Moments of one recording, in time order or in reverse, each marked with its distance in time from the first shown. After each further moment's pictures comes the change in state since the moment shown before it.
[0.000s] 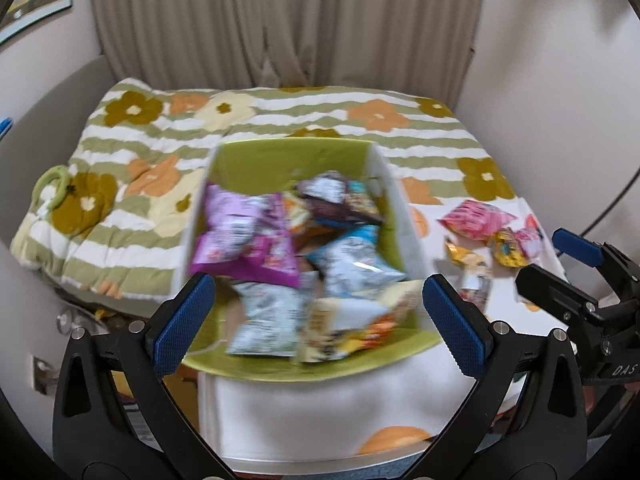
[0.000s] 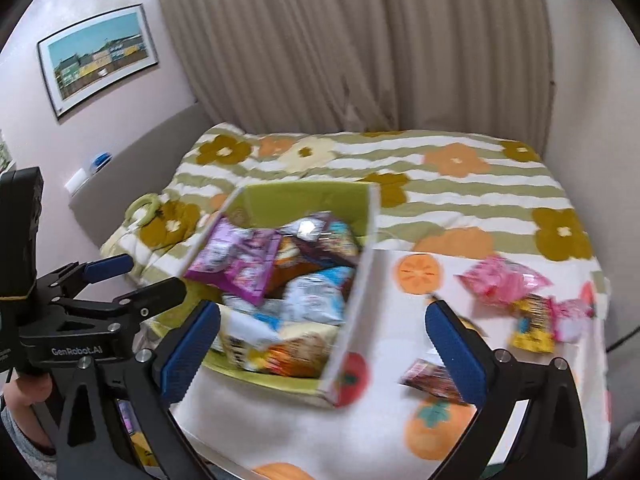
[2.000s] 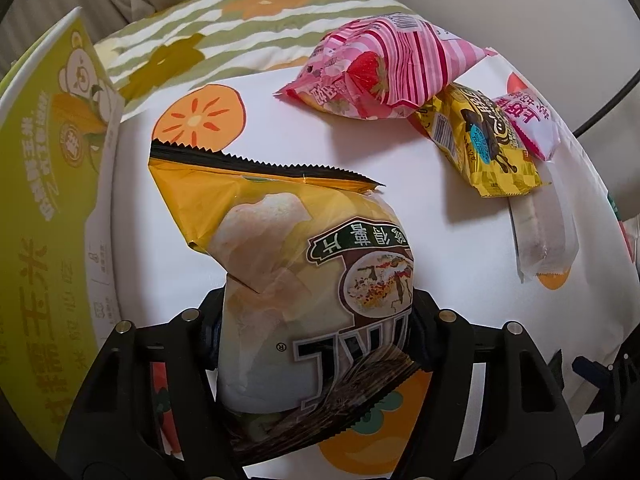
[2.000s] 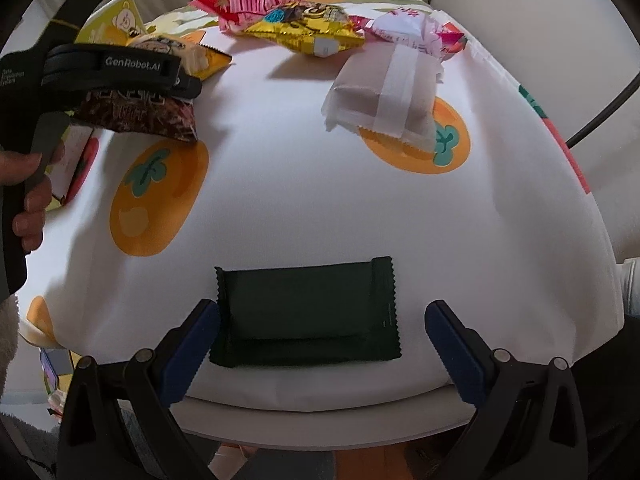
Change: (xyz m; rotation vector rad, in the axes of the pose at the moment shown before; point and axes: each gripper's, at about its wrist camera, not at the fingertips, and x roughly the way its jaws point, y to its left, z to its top) left arm 0.254 -0.226 -0.056 0.228 0.331 -0.121; right arm 0.024 -0.197 -0.210 0.197 0.468 -0.317
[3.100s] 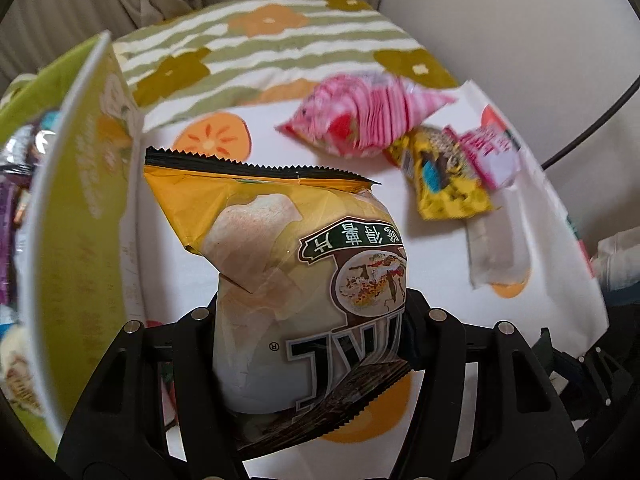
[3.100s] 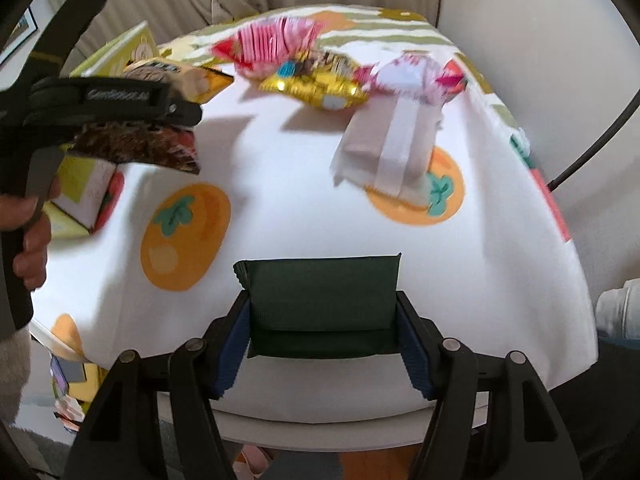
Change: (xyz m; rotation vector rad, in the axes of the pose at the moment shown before) left arm -0.060 -0.007 0.000 -0.053 -0.064 -0.030; right arm -0.034 -0.013 0.027 -0.006 -0.100 0.052
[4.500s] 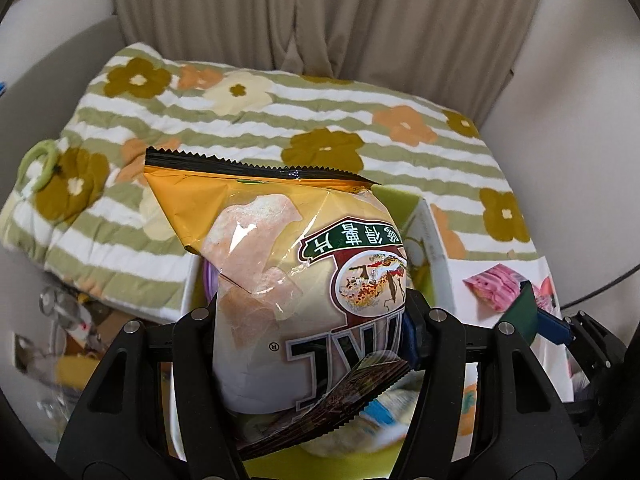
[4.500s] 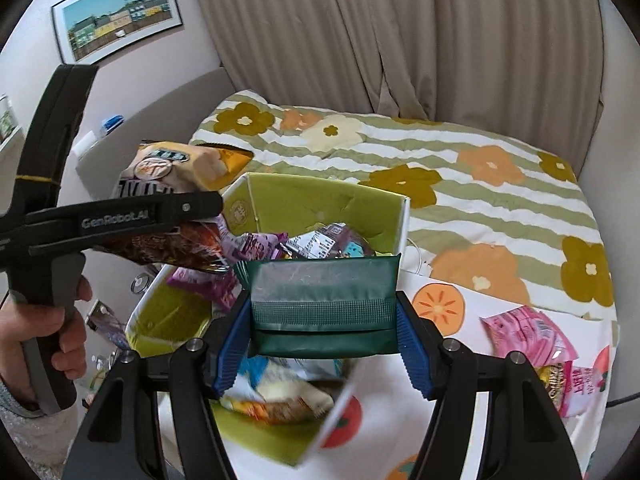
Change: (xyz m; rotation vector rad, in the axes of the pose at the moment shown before) left arm -0.171 0.287 0.048 -0.314 -0.205 0.118; right arm -0.059 0.261 0.184 -0.343 -0.252 0.320
